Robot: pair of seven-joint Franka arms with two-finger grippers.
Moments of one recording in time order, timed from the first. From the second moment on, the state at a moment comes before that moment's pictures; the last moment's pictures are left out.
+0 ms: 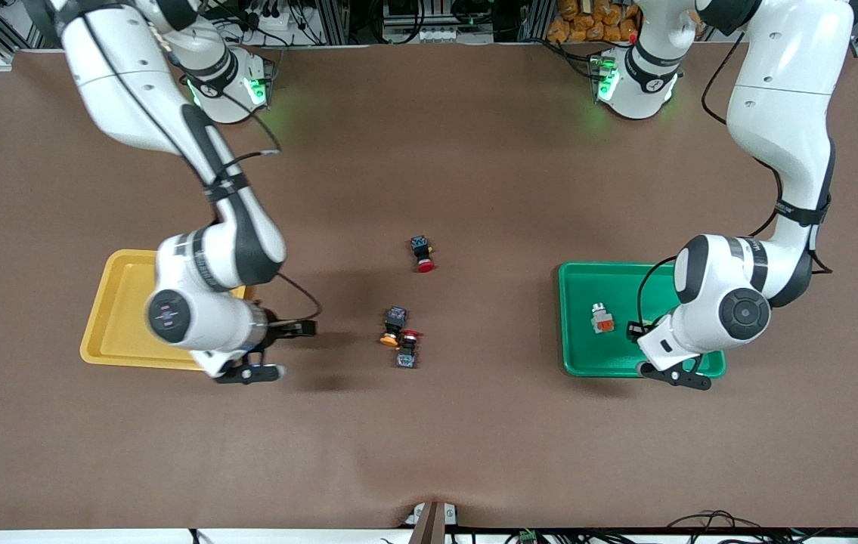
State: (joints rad) left arm -0.11 0.68 -0.04 -1.66 0.03 2.25 0.08; right arm 0.36 0.71 -0.03 -1.48 0.25 2.10 0.23
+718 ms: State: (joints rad) left arm -0.10 0.68 -0.04 -1.63 0.03 2.26 0.08; right arm 0.60 0.80 -0.03 -1.47 0.25 2.30 0.66
